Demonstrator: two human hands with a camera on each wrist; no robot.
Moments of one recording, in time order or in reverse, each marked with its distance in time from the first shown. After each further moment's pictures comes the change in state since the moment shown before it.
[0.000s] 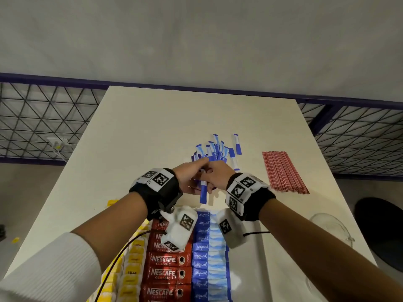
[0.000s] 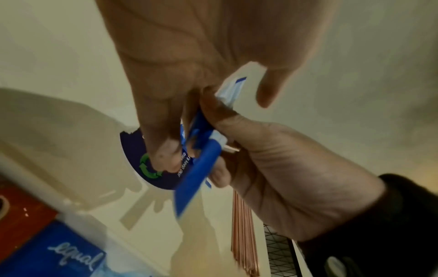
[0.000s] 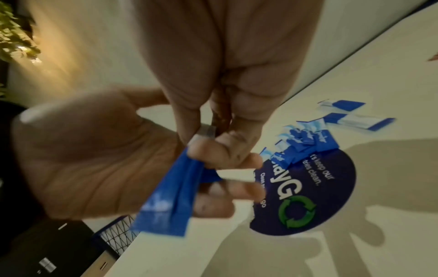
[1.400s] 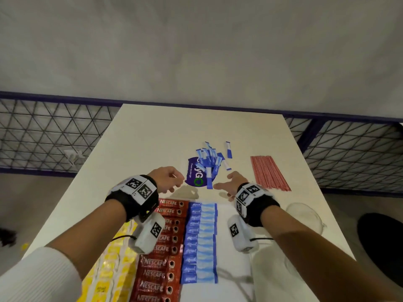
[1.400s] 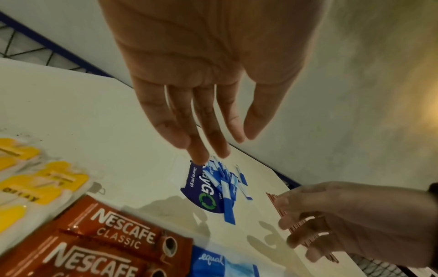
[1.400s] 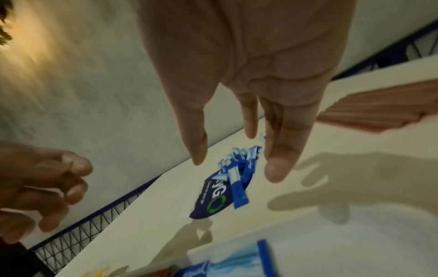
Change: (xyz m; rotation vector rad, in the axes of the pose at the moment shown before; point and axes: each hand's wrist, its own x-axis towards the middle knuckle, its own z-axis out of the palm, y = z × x) left_hand -0.066 -0.036 -0.019 0.571 0.209 0.244; right_hand -0.063 0.043 -0.018 0.038 0.179 0.311
